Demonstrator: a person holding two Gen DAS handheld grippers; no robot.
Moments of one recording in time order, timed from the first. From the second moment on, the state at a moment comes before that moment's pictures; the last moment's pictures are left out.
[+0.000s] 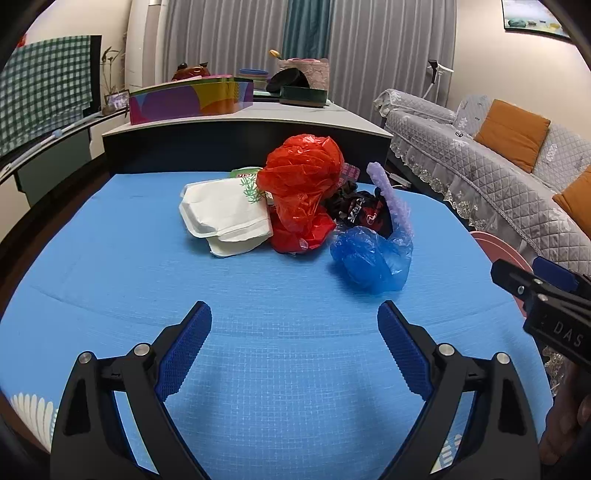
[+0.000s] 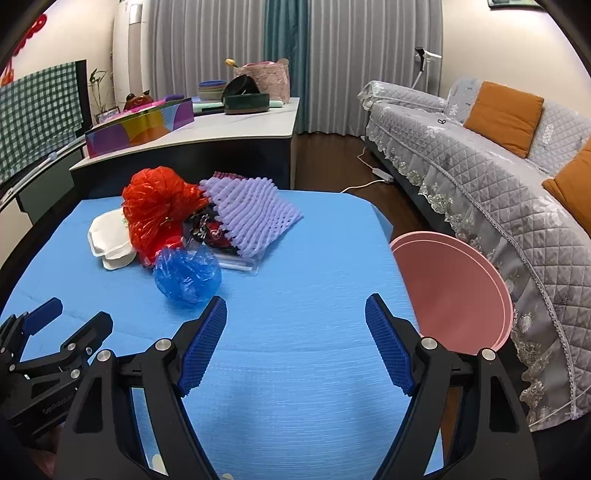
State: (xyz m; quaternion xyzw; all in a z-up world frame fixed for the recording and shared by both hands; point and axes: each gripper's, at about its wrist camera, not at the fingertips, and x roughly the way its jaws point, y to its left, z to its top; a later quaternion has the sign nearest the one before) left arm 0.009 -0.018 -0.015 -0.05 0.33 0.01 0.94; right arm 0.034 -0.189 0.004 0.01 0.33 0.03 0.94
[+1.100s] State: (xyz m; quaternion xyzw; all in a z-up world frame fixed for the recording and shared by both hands) left arm 0.010 -0.017 -0.017 -0.05 0.33 0.01 0.94; right arm 0.030 -0.187 0.006 0.00 0.32 0.02 0.95
